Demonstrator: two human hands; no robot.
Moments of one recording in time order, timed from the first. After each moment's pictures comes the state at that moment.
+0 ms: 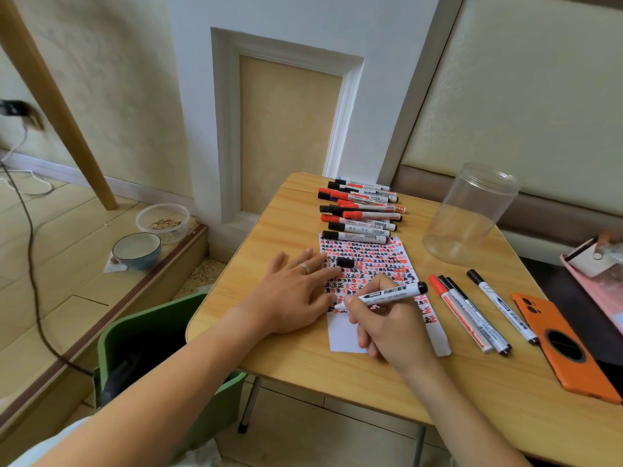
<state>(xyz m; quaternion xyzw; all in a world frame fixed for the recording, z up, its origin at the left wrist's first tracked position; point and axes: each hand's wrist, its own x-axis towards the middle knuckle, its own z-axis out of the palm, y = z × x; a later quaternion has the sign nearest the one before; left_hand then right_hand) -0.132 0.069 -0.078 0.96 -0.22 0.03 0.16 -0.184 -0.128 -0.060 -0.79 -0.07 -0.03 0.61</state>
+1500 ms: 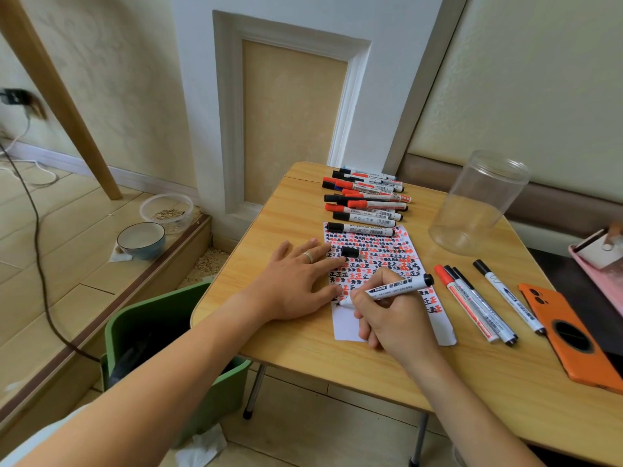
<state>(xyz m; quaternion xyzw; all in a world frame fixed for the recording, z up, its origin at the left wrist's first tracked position) -0.129 0.074 -0.079 0.96 -0.23 0.01 0.14 -0.188 -0.127 -0.062 -0.81 -0.04 -0.03 0.58</state>
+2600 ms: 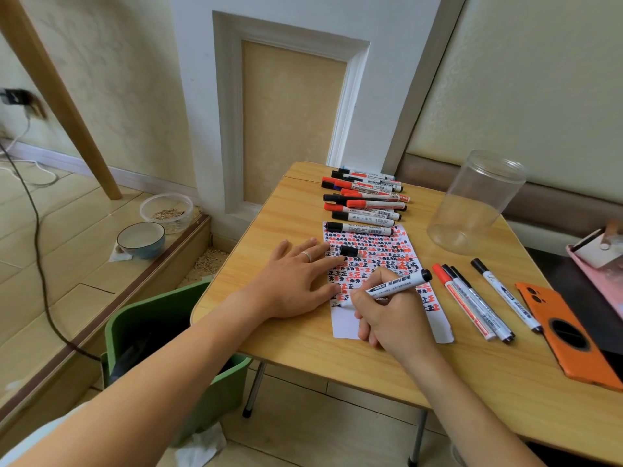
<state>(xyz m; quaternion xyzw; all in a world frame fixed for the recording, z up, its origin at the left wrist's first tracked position) -0.127 0.074 -0.079 0.96 -0.24 0.01 0.14 -0.185 -0.127 -0.065 -0.81 -0.04 -0.03 0.58</state>
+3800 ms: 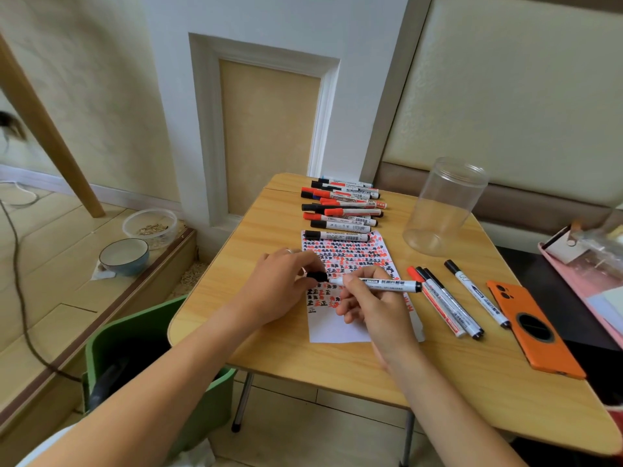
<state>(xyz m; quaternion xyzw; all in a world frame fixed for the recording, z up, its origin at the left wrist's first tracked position) -0.136 0.054 -0.061 0.93 -0.22 0.11 0.28 -0.182 -0.135 -0.059 -0.68 -0.01 -0.02 0.74</state>
